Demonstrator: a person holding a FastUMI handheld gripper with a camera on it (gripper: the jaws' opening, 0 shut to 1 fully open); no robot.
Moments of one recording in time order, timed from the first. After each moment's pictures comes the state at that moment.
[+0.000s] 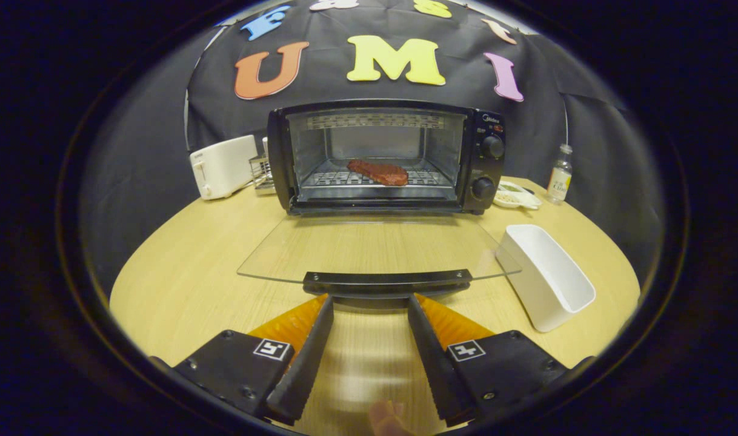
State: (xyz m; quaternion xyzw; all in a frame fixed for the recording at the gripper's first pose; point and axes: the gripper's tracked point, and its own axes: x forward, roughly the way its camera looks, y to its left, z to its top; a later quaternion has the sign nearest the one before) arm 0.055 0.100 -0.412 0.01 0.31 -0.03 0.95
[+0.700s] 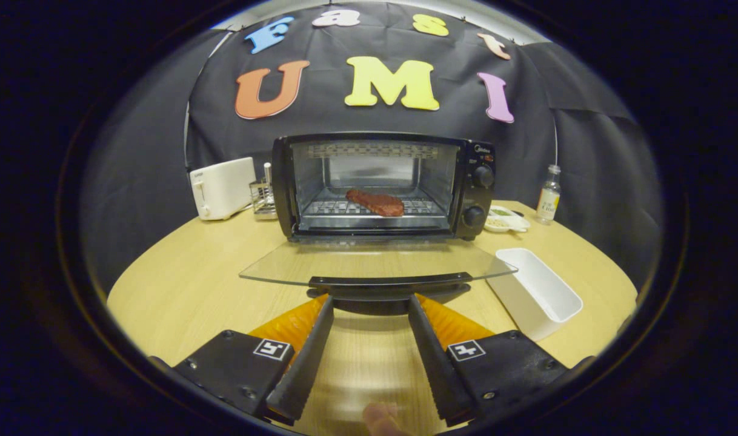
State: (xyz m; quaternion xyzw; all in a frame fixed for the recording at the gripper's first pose) arm 0.066 0.108 -0.380 0.00 0.23 -0.04 0.97
